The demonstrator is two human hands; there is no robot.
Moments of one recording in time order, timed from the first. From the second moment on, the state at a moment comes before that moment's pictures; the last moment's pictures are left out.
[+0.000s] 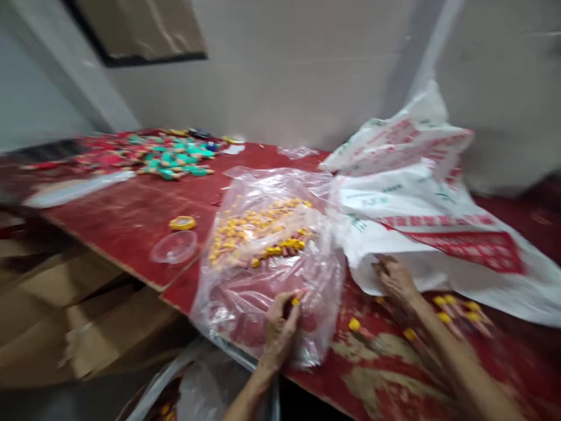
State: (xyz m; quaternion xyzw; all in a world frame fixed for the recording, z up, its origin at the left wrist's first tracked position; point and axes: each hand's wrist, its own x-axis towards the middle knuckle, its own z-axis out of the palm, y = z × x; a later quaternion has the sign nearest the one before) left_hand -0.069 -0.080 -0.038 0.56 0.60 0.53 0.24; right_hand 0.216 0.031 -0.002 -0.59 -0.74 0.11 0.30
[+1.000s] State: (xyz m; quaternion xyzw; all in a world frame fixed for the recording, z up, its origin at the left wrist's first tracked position) left_hand 0.027 -0.169 -0.008 0.65 0.43 0.42 0.47; right_hand 0.204 -0.182 0.005 -0.50 -0.78 0.19 0.33
